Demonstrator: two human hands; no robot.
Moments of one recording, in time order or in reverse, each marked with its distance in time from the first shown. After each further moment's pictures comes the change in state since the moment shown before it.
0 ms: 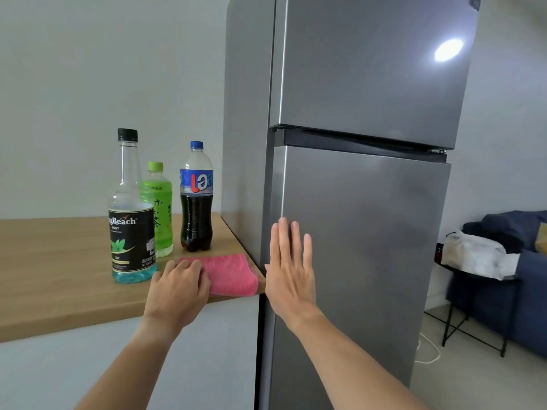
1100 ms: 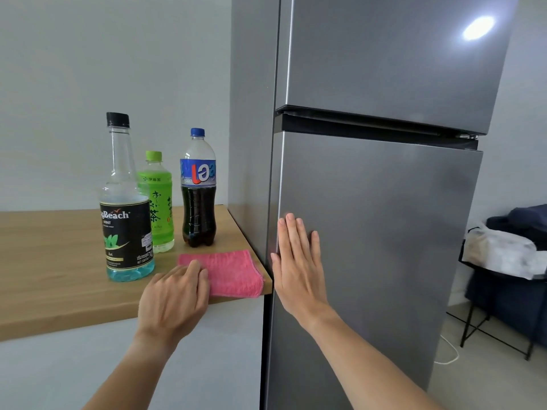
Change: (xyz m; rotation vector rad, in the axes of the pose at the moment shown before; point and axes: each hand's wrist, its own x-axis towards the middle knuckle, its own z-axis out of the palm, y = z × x) left_hand -0.005 -0.001 0.011 0.066 0.165 0.148; right_hand 0.007 0.015 0.040 0.250 0.059 -0.045
